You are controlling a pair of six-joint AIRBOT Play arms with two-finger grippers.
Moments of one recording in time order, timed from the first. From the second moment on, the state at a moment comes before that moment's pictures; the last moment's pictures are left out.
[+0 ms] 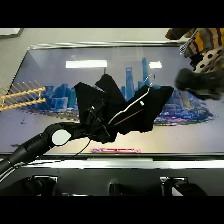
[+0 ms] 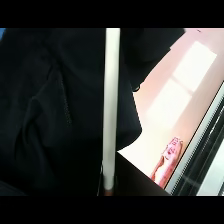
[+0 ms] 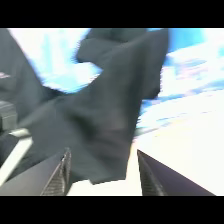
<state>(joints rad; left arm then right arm) -0.77 -1.10 0.85 0.98 -0.49 -1.05 0.07 -1.03 1.57 -1.56 1.47 1.99</state>
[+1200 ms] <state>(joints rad) -0.77 -1.10 0.85 0.98 -0.50 -1.04 0.01 -1.47 1.58 -1.06 1.47 0.31</state>
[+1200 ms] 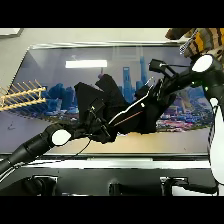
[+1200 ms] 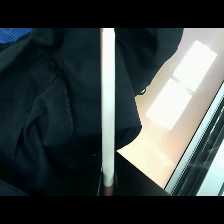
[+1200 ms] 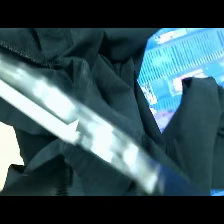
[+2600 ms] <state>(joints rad) -0.45 -1.15 0.86 0.99 -0.73 -1.65 0.01 -1.25 1.58 -1.18 1.56 0.66</state>
